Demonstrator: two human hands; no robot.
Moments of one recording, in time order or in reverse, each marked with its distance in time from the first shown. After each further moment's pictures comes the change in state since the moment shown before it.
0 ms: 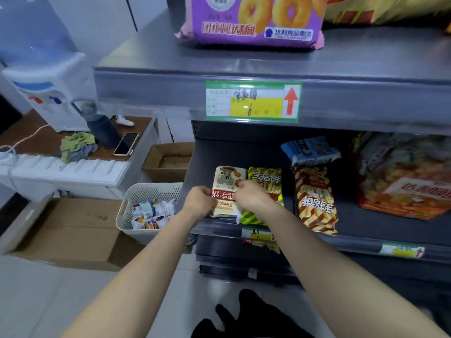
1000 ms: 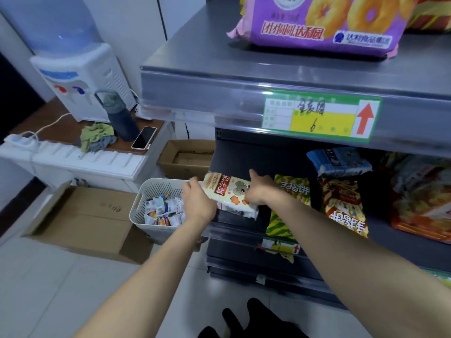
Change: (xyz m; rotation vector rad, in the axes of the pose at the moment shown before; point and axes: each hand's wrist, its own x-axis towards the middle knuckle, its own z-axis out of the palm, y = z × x) left_hand 0.019 -0.025 -0.030 0.195 0.354 0.037; right_hand 0.067 -0.027 0.023 -0.549 -0.029 0.024
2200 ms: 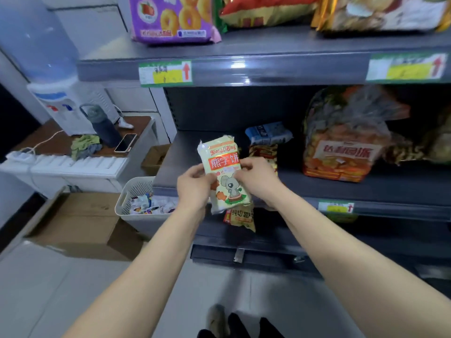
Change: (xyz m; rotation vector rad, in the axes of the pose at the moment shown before) left_hand -0.238 0.102 0.027 -0.807 -0.052 -0.043; right_hand -0.206 0.183 -0.022 0.773 0.225 -0.336
